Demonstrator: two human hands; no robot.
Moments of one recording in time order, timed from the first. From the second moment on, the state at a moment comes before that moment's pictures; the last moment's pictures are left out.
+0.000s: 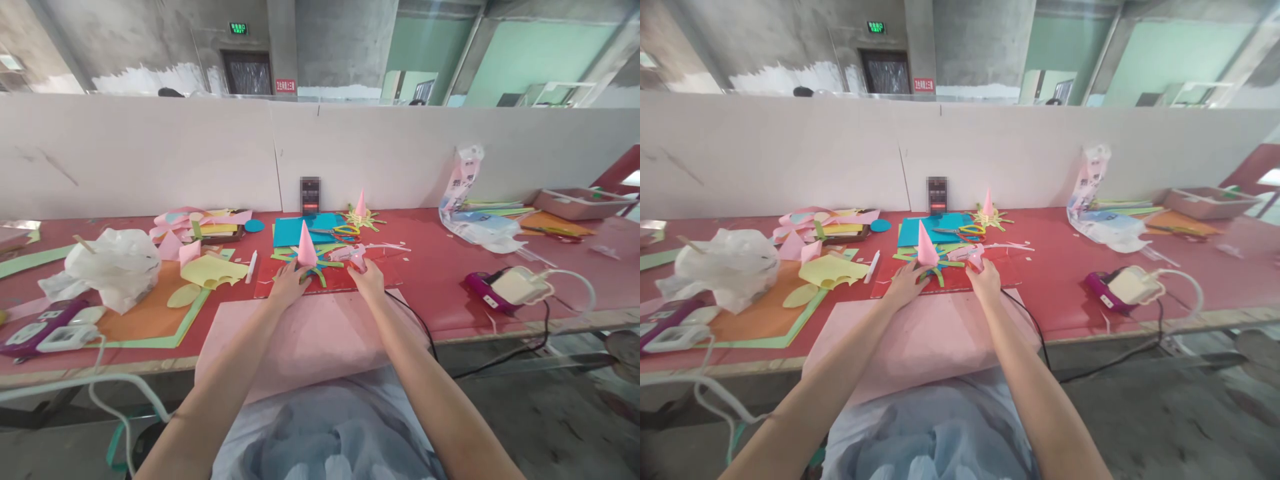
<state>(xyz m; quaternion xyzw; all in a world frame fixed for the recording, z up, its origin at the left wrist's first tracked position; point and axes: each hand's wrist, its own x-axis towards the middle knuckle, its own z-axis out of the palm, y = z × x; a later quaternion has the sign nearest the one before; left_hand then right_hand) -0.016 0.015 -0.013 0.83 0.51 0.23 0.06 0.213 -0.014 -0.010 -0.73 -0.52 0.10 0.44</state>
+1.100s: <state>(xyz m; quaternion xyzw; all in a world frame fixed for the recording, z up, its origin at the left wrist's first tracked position) -0.016 0.009 -0.001 0.84 0.45 0.26 0.14 0.215 -0.014 -0.010 -0.71 -0.49 0.11 0.48</state>
